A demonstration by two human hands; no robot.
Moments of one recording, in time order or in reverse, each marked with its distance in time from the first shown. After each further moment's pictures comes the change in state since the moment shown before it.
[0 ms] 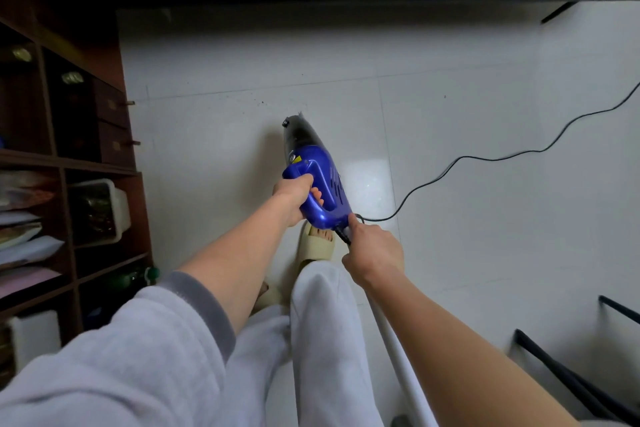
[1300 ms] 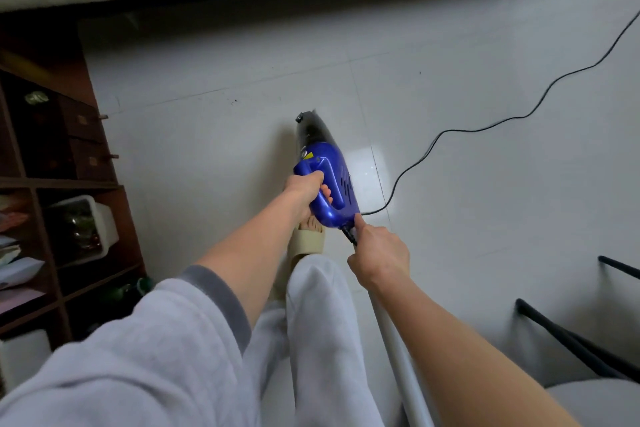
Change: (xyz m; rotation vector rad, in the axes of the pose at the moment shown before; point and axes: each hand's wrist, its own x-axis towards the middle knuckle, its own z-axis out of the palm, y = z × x) left_hand -0.014 -0.028 0.065 0.172 -0.049 0.022; right_hand -0.018 0.060 0.015 0.103 0.013 0.087
